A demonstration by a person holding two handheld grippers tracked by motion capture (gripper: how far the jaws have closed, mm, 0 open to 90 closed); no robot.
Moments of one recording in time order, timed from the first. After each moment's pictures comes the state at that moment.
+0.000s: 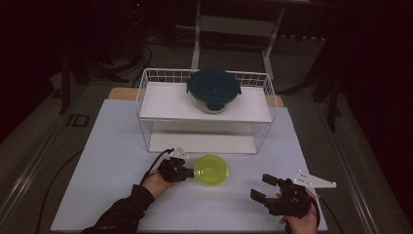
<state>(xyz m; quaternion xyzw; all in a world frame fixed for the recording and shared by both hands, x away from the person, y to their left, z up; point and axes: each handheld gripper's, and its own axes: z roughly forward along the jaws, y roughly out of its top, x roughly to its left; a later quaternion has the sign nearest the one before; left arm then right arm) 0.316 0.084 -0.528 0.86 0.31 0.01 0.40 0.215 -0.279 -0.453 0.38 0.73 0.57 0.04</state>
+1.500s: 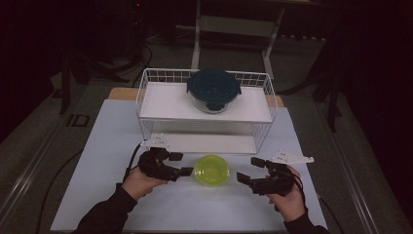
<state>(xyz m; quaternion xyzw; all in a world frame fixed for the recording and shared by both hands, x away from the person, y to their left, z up) 0.290 0.122 -0.446 0.81 0.33 -0.01 0.49 0.265 -0.241 -0.440 0.36 0.77 0.52 0.06</state>
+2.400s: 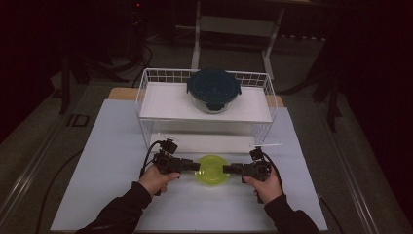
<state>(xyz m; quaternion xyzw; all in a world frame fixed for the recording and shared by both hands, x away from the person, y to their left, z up) 0.328 0.101 -0.495 0.76 0.46 -0.13 0.44 0.328 -0.213 -0.497 0.49 0.74 0.43 -0.12</state>
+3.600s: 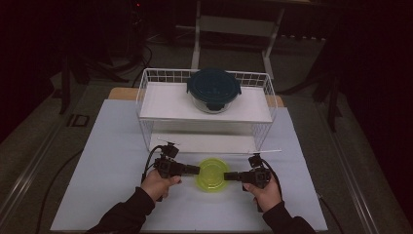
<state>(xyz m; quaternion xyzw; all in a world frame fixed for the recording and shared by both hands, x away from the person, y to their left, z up) 0.314 0.098 -0.489 0.74 0.47 -0.17 0.44 0.305 -0.208 -0.493 0.51 0.75 0.41 -0.13</state>
